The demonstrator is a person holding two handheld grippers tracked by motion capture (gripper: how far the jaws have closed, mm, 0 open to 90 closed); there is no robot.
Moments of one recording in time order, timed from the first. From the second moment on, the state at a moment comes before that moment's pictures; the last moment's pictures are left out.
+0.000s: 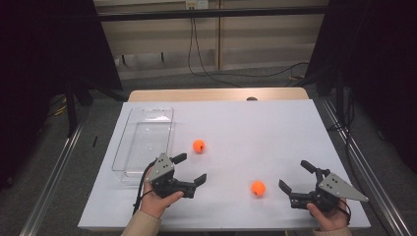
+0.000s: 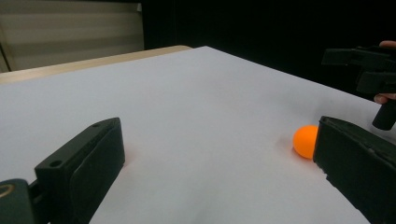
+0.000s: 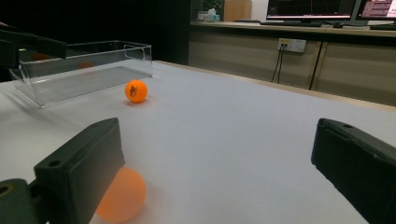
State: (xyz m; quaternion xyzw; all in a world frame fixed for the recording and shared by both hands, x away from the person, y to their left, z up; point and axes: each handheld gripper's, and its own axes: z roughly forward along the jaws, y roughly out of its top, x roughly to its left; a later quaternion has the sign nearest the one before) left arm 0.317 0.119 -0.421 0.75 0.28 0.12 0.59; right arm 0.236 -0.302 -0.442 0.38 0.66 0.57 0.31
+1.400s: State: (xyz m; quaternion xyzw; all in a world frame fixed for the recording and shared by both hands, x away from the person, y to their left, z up) left arm 0.323 0.088 -0.425 0.77 0.26 0.09 0.58; right arm 0.236 -0.303 -0.441 0.38 0.66 0.57 0.31
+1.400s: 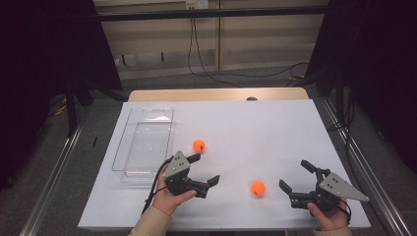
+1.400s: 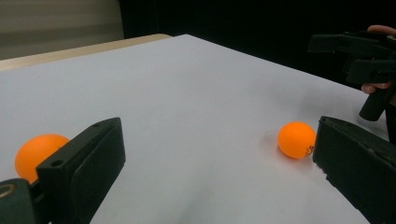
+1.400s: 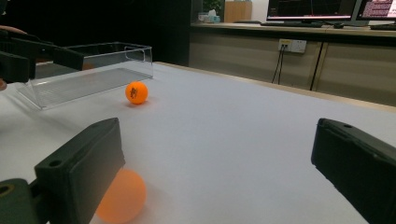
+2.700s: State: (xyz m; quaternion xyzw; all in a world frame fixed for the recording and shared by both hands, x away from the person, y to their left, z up) left arm 0.325 0.063 -0.427 0.78 0.24 0.07 0.57; right arm 0.236 -0.304 -0.441 0.38 0.66 0.57 0.31
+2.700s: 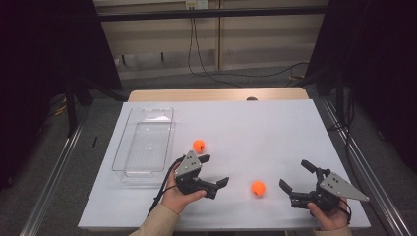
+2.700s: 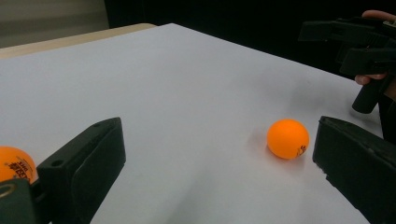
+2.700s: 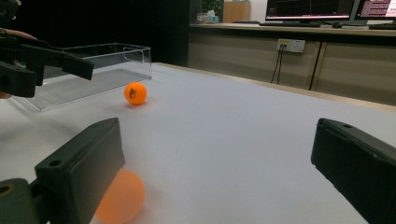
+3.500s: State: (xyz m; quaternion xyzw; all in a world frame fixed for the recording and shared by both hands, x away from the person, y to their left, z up) left arm 0.326 0.046 -0.428 0.79 0.23 0.06 0.56; right arm 0.237 -0.304 -0.442 0.38 0.66 0.57 0.31
